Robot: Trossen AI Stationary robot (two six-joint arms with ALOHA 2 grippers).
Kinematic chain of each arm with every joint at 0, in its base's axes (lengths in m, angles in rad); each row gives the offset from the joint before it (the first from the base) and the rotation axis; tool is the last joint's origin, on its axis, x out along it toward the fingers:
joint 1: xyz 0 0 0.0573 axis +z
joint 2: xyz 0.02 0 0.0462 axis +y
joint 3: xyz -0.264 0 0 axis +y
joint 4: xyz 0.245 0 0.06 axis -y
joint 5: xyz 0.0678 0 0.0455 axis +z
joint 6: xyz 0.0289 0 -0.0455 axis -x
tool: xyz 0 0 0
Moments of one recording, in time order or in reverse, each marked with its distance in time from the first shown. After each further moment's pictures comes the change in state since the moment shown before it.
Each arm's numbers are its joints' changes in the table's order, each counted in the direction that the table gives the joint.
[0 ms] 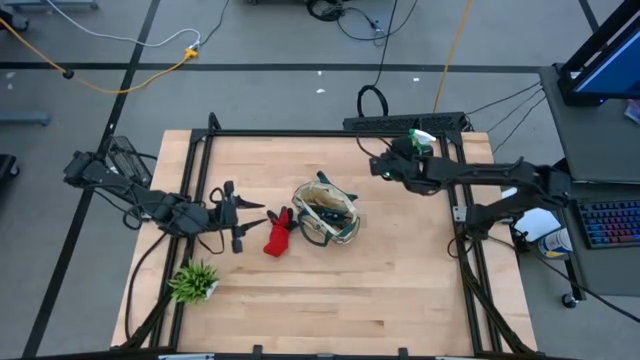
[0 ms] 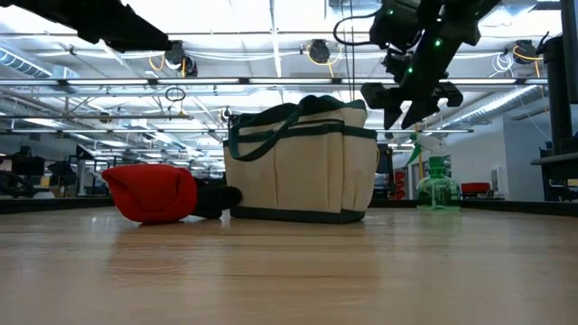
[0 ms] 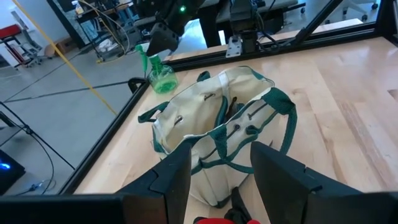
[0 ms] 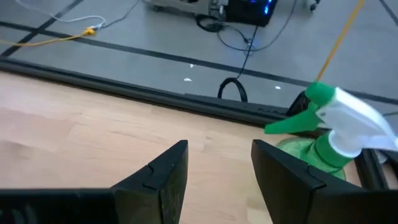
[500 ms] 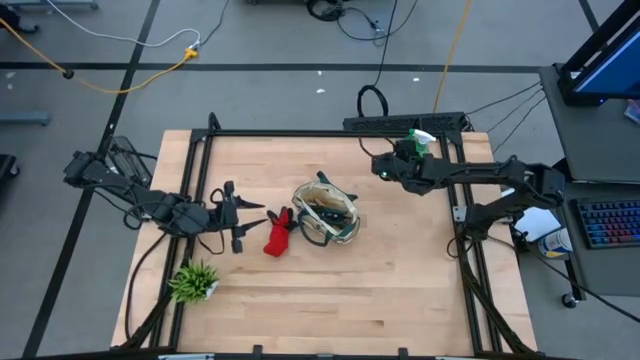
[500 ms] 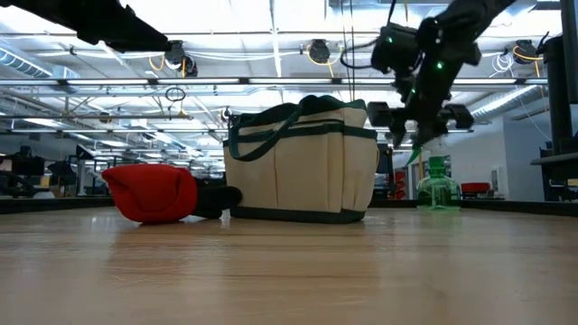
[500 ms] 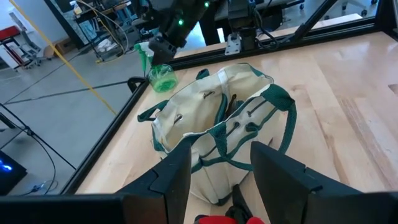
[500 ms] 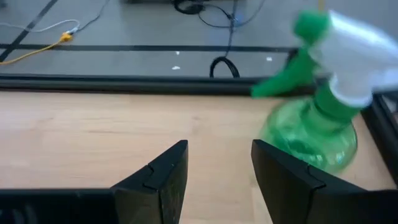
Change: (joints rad) left arm 0.000 0.000 0.000 -0.009 -0.003 -0.011; right arm -0.049 0.046 0.073 0.028 0.026 -0.209
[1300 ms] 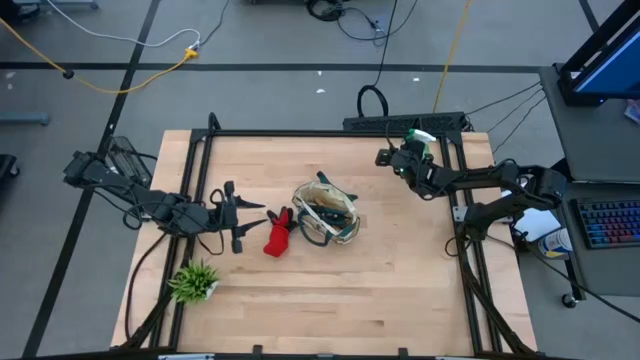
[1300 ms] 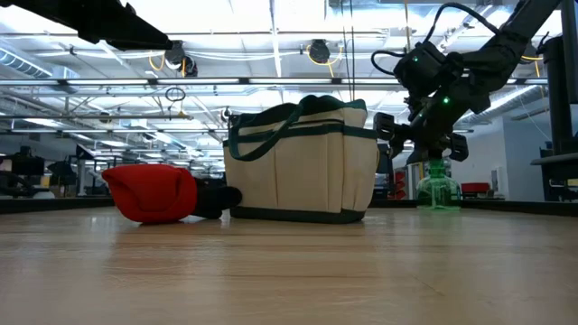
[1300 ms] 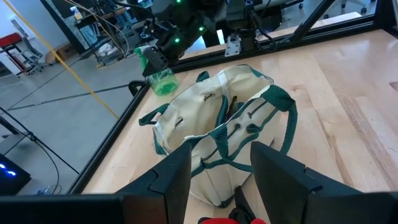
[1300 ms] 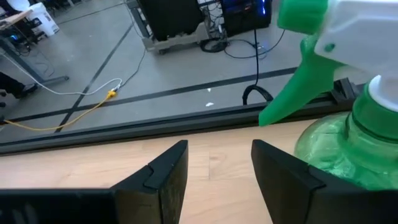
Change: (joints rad) left arm 0.000 0.000 0.000 0.011 0.000 -0.031; right arm -0.145 0.000 0.320 0.772 0.053 0.199
